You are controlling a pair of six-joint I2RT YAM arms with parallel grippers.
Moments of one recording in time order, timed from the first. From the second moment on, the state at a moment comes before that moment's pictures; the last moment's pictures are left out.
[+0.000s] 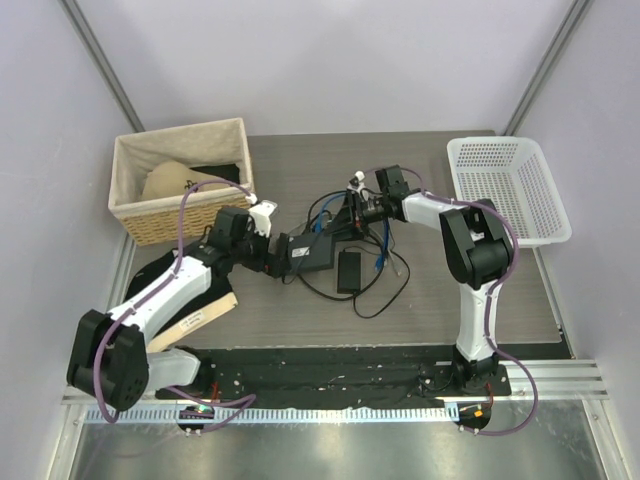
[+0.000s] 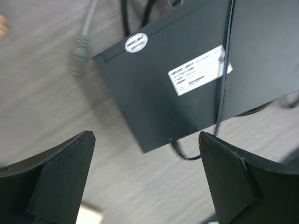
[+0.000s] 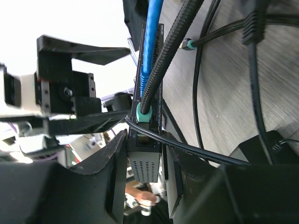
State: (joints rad) left arm -0.41 1.24 0.78 -0.32 0.23 -0.01; right arm 0.34 2.06 1.33 -0.15 -1.13 0.80
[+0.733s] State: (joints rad) left arm -0.24 1.41 0.66 0.05 0.71 -0.58; right arm 0.33 1.91 1.29 -0.49 -1.21 0.17
